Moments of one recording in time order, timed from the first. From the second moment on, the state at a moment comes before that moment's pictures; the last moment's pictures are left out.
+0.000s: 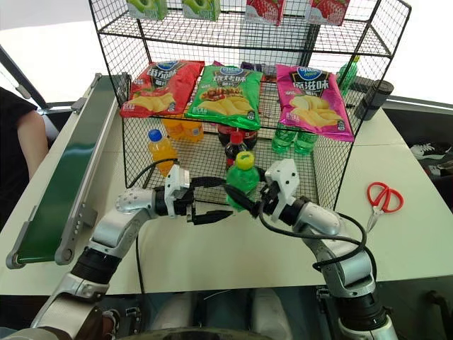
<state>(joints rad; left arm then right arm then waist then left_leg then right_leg) -0.31 0.39 -0.22 0.04 -0.33 0.14 -1.08 -0.09 -0.41 0.02 -0.41 0.41 0.37 0.54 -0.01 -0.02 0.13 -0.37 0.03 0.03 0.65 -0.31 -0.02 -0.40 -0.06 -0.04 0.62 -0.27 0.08</state>
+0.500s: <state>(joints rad) -0.26 0.38 -0.18 -0.09 -0.35 0.16 -0.99 -0.14 -0.27 -0.08 0.04 0.15 0.06 0.25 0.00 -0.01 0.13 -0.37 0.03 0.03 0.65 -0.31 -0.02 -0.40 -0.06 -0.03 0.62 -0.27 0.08</state>
